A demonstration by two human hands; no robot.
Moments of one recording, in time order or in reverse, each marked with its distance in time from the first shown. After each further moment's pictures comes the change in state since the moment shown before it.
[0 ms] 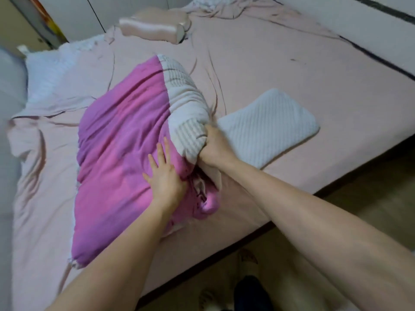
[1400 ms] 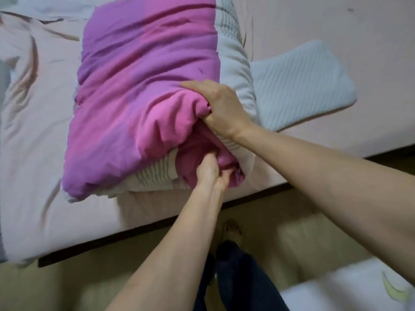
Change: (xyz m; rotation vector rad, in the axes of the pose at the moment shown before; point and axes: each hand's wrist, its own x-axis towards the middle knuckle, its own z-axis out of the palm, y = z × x) left_hand -0.069 0.042 0.108 -1.870 -0.096 -1.081; right_hand -0.030 0.025 0.029 -0.335 -0.187 -0.602
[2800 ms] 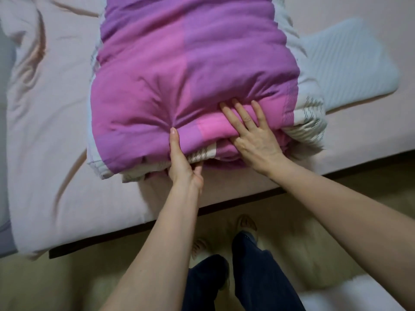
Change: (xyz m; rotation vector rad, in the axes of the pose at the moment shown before) left_hand 0.042 0.071 -0.094 -0.164 0.155 0.148; right_hand -0.081 0.044 0.099 -0.818 -0.082 -0.334
